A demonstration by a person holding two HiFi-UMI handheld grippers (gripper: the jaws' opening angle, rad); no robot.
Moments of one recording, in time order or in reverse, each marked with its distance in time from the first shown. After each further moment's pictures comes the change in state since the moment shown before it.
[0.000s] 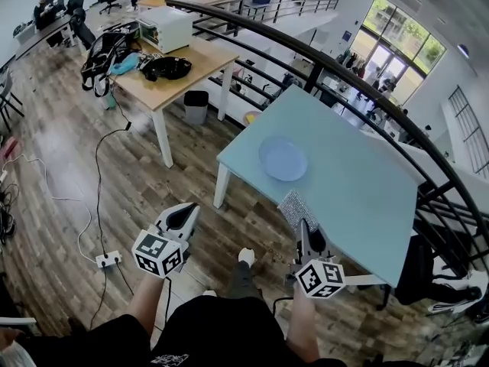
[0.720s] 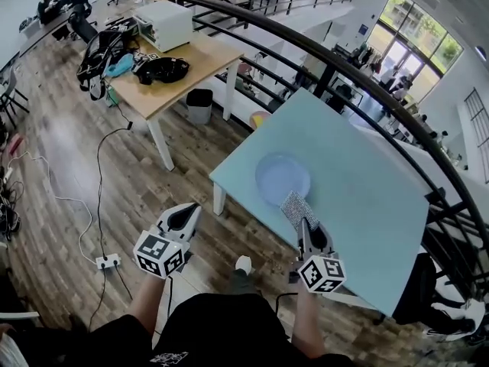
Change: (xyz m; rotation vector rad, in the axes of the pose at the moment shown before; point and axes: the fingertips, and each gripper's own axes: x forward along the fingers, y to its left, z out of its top) left arm 0.142 0.033 0.021 -0.004 0.050 0.060; right arm 0.141 -0.104 0.008 -0.003 0.112 0.041
